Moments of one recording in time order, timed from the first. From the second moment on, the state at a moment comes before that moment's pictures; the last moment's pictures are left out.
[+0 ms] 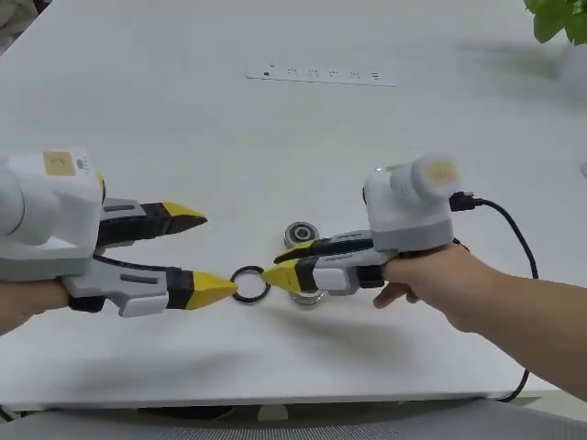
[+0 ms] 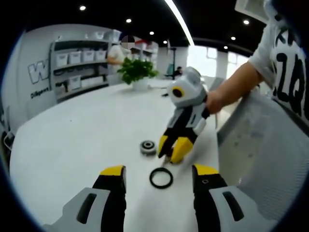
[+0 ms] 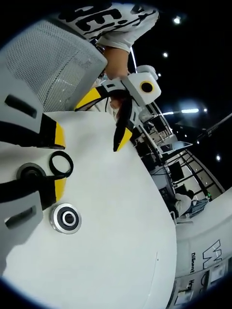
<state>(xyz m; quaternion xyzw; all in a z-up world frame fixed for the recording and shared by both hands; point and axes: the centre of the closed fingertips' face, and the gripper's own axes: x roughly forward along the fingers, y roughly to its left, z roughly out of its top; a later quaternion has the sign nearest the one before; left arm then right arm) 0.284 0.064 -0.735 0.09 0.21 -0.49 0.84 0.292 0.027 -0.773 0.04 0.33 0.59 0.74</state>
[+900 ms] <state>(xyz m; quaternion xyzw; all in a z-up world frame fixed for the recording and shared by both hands) 0.285 0.061 -0.727 0.10 0.20 -0.49 0.84 0.299 -0.009 -0.737 -0.02 0.24 0.58 0.78</state>
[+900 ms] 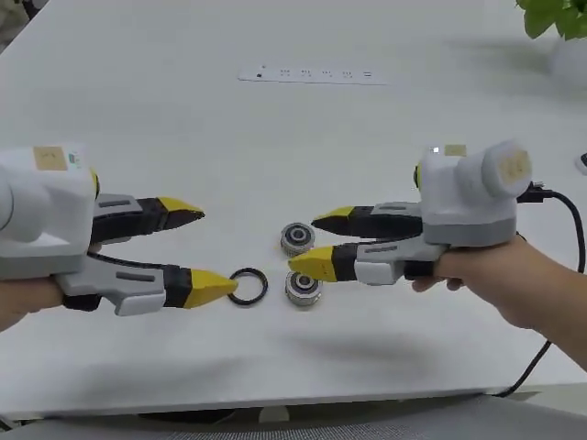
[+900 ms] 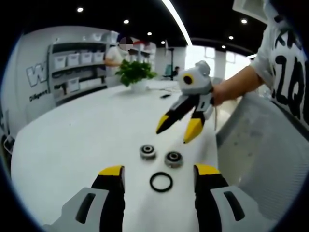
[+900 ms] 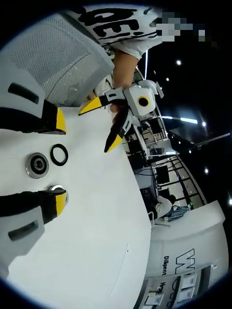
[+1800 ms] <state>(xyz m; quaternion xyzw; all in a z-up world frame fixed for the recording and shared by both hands) 0.278 0.067 -0.730 0.11 0.20 -0.48 0.84 0.292 -0.058 -0.745 -0.08 0.21 0.55 0.80</state>
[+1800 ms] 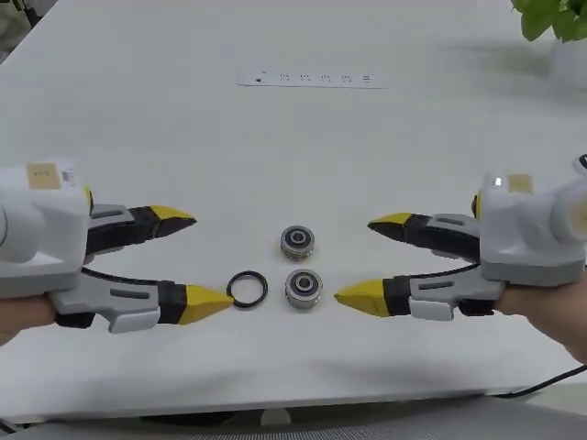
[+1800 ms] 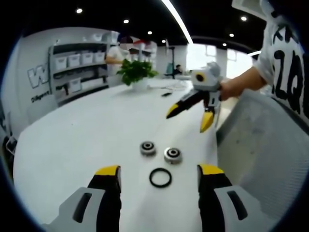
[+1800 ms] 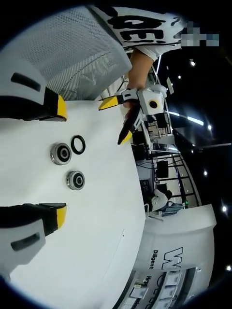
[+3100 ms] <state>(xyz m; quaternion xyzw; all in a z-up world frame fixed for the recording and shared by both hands) 0.274 0.080 -0.730 0.11 0.20 -0.46 0.86 0.280 -0.076 -0.752 -0.09 0.21 0.54 0.81</state>
